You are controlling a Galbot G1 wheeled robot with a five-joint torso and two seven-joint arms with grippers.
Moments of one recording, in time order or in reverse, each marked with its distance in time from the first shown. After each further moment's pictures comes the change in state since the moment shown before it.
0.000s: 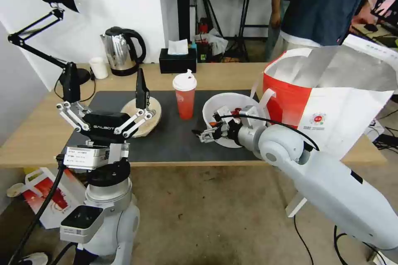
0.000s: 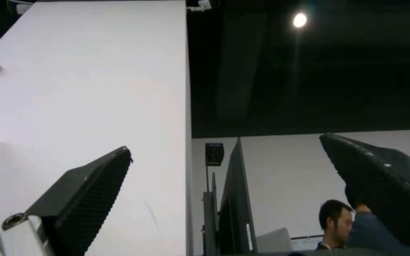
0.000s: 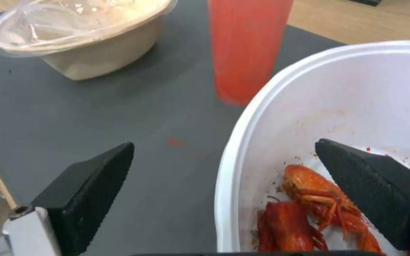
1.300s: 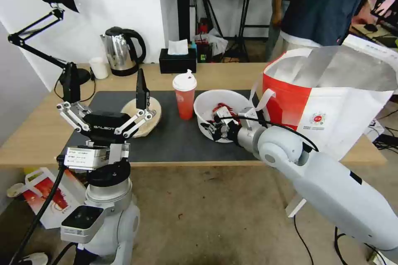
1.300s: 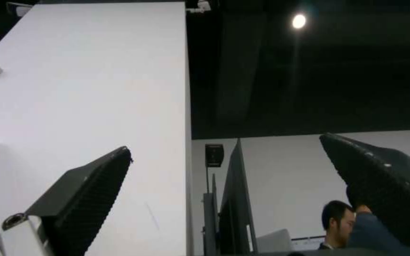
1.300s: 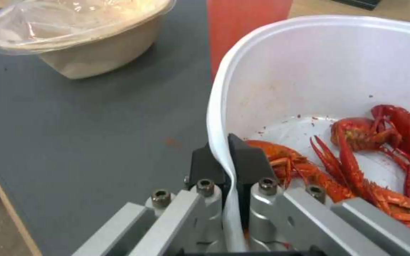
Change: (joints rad) left arm -0.002 0.000 -0.001 0.002 0.004 -0.005 0.000; right arm 0.002 -0.004 -0.006 0.005 -0.012 0.004 0.005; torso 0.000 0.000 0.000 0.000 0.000
